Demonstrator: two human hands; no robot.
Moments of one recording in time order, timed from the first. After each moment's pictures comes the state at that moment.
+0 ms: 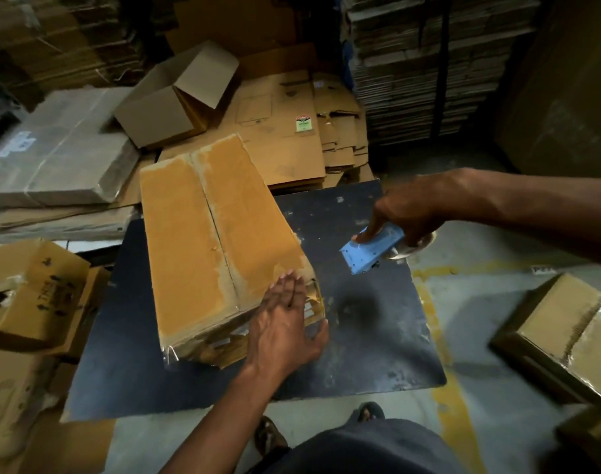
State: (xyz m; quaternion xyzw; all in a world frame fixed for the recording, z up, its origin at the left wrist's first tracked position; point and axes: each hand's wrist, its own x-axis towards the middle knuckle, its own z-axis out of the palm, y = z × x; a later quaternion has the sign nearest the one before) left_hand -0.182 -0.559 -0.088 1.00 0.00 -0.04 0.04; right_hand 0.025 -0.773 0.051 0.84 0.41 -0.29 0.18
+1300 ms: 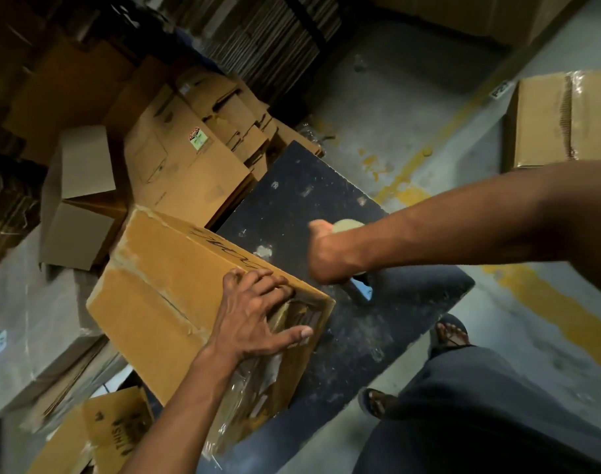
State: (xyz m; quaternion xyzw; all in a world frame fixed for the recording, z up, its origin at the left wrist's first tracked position) left_hand -0.055 -0.509 -0.061 0.91 -0.41 -0.09 -0.07; right_hand -0.017 -0.720 -0.104 0.88 0.37 -0.25 0.16
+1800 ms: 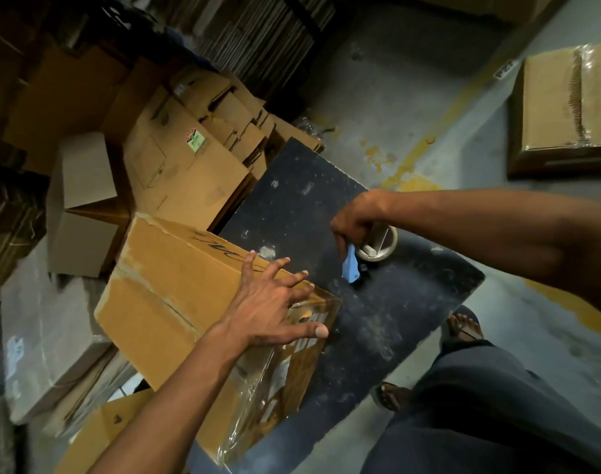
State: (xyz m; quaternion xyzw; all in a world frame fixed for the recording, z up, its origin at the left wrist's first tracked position) left_hand -0.030 -0.551 -0.046 0.83 -0.42 -0.27 -0.23; right_hand 0.042 -0.785 -0.162 0.84 0.30 -0.43 -0.10
